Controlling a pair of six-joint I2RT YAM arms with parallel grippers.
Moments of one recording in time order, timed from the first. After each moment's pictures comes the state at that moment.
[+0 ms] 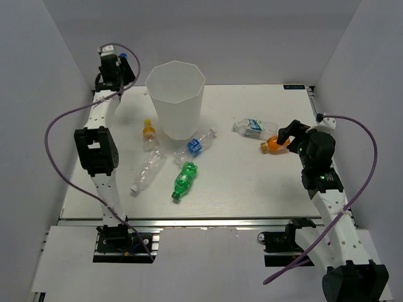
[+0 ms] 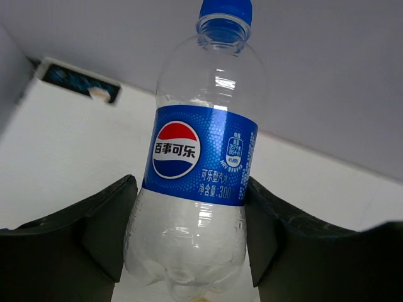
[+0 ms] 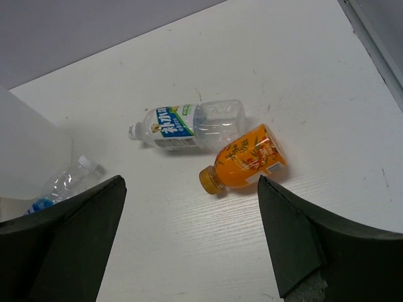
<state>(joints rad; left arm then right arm) 0.04 2.23 2.01 -0.21 -0.08 -0.26 0.09 0.80 0.69 -0.13 0.07 0.35</state>
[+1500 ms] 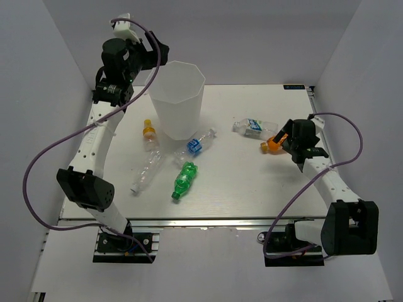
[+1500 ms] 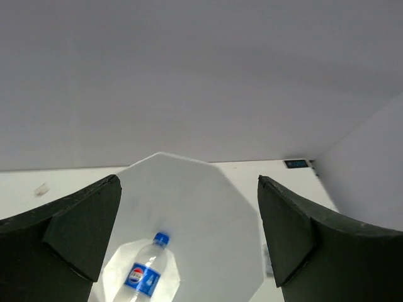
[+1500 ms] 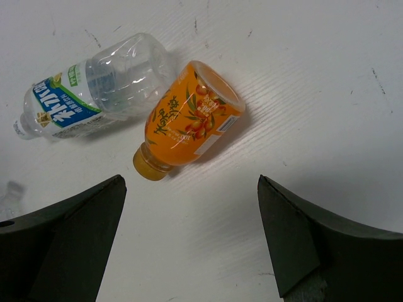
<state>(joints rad) -0.22 1.69 1.93 -0.21 0.10 -0.34 0.09 1.21 0.79 -0.25 0.25 0.57</state>
